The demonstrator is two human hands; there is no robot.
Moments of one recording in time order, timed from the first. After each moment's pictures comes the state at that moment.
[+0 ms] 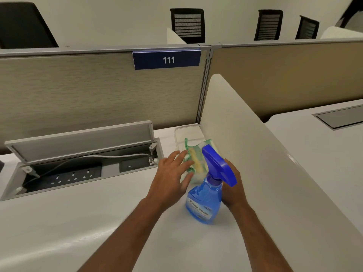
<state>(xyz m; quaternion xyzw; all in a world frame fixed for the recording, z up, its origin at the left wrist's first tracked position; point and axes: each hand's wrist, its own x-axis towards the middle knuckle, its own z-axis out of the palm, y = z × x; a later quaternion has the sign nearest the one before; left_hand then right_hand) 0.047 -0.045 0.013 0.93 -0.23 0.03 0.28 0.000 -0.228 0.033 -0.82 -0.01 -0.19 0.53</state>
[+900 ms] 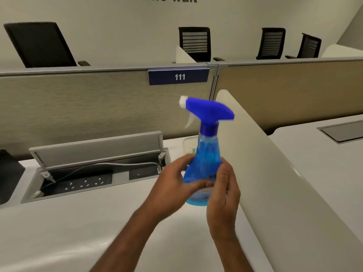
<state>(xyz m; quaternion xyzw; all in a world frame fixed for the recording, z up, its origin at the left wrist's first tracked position) 0.007 -0.024 0.110 0.80 -0.16 -0.05 0.57 -0.030 -0.144 0.082 -0.66 0.08 -0.31 0.68</state>
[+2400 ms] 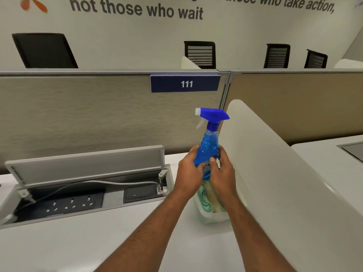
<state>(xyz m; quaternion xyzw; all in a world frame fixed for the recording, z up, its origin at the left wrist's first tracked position) 0.164 -0.085 0.015 0.79 -0.06 0.06 0.60 0.146 -0.187 0.017 -0.78 0.10 -0.18 0.58</state>
